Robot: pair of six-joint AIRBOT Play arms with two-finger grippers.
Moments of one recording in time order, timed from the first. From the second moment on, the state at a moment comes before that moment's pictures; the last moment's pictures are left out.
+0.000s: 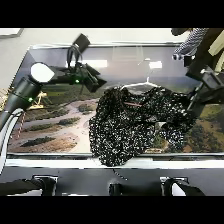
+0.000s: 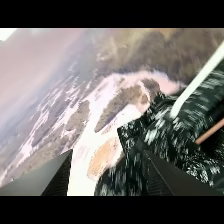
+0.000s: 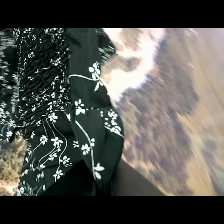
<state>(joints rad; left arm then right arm) -0.40 -1.44 1.58 0.93 -0.86 -0.83 -0.25 -1.02 1.33 -1.15 1.43 0.33</state>
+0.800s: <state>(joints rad) -0.31 -1.31 1.58 0.93 -1.00 -1.25 -0.25 -0.60 1.40 -2.02 1.34 1.55</state>
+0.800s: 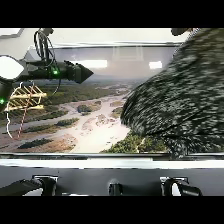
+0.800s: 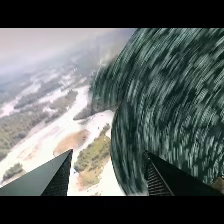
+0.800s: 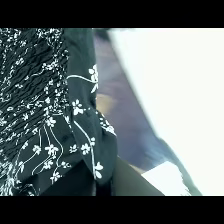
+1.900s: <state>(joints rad) -0.31 -1.32 1.58 0.93 -1.02 -1.27 -0.70 -1.10 1.83 -2.49 1.11 2.07</state>
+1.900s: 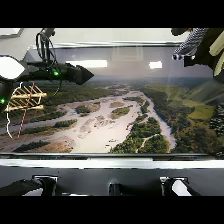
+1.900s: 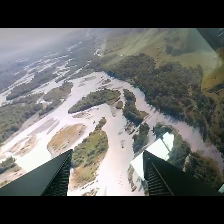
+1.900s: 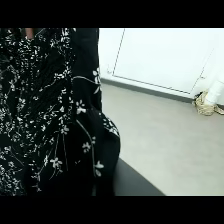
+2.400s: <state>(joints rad) -0.31 -1.32 1.58 0.93 -1.02 -1.27 -0.91 -1.15 1.85 -2.48 0.94 2.25</state>
